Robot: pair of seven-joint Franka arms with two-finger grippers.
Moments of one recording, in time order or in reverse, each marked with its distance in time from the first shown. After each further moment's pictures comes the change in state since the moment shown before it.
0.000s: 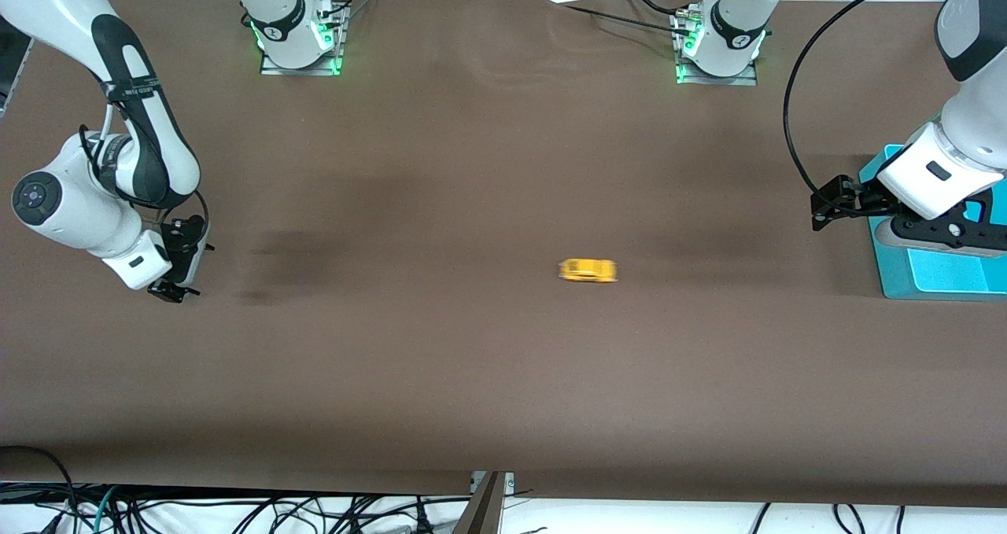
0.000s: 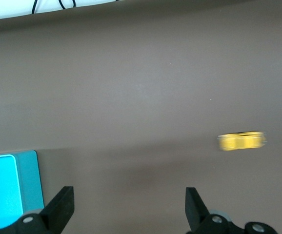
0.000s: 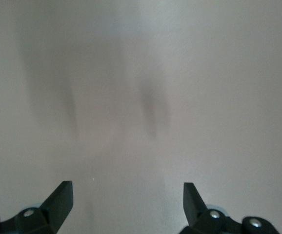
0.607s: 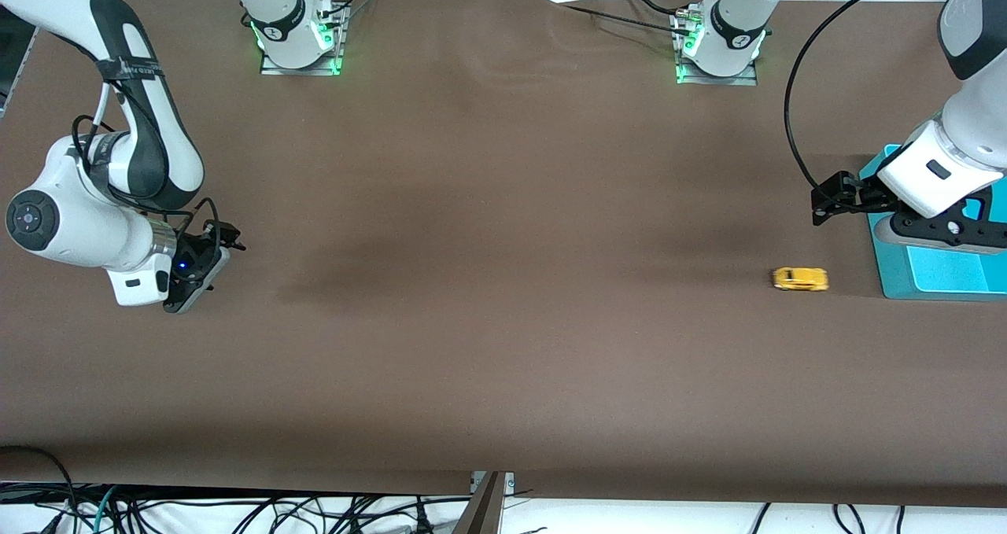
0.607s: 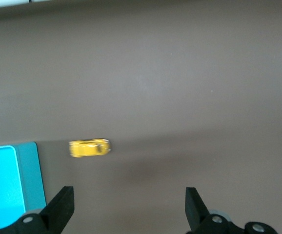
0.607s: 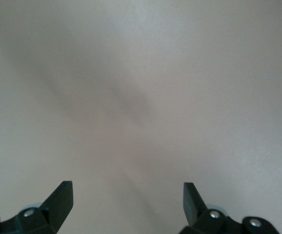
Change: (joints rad) left arm 0.000 0.001 0.002 0.004 0.000 -0.046 0.000; right arm 0.025 -0.003 0.095 0.193 0.001 -0.336 0.655
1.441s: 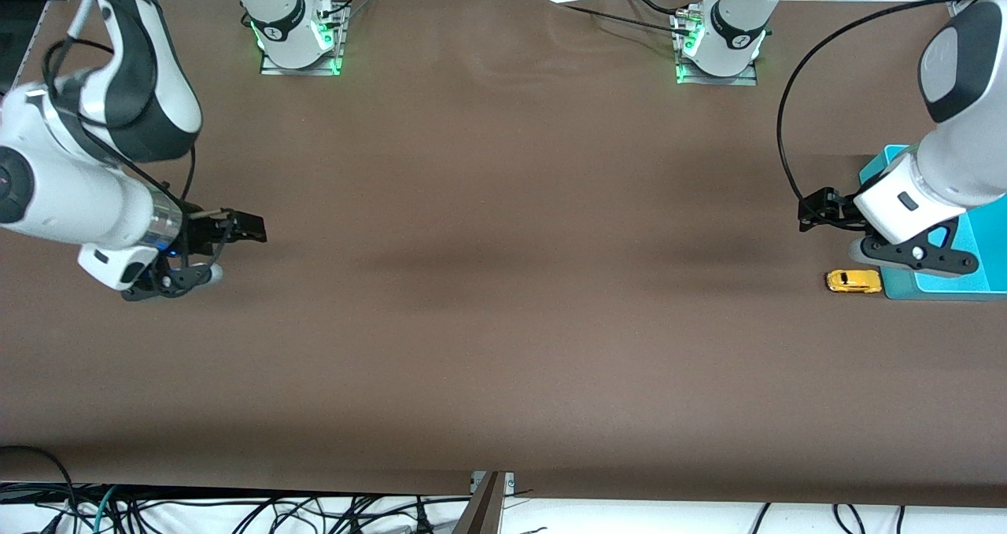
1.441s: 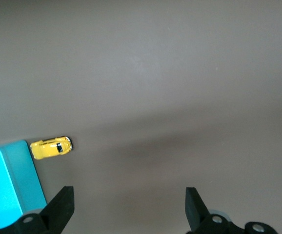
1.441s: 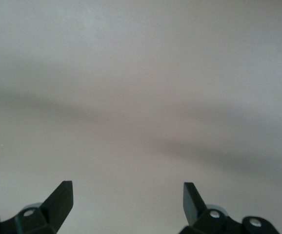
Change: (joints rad) left arm 0.027 0.086 0.004 -0.003 0.000 -0.012 0.157; right arm 0.067 -0.086 0.070 0.251 -0.002 -0.348 0.775
